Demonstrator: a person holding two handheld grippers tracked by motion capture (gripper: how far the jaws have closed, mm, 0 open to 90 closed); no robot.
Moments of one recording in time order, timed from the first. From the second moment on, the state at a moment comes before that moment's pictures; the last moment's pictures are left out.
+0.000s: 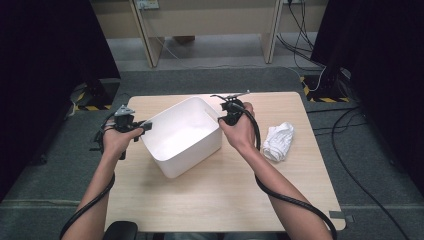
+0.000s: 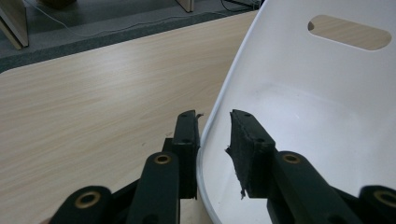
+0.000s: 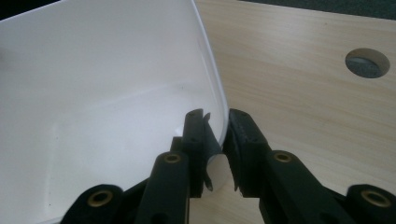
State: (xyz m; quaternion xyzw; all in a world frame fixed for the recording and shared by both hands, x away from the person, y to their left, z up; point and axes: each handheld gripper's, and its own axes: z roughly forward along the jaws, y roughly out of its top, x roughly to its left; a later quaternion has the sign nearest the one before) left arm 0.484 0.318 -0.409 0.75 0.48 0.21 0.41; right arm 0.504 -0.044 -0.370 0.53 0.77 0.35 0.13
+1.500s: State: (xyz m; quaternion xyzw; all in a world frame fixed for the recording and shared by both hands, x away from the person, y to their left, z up) left arm 0.473 0.254 -0.380 0.75 0.46 0.26 0.40; right arm 0.438 -0.098 -0.342 0.51 0.79 0.31 0.13
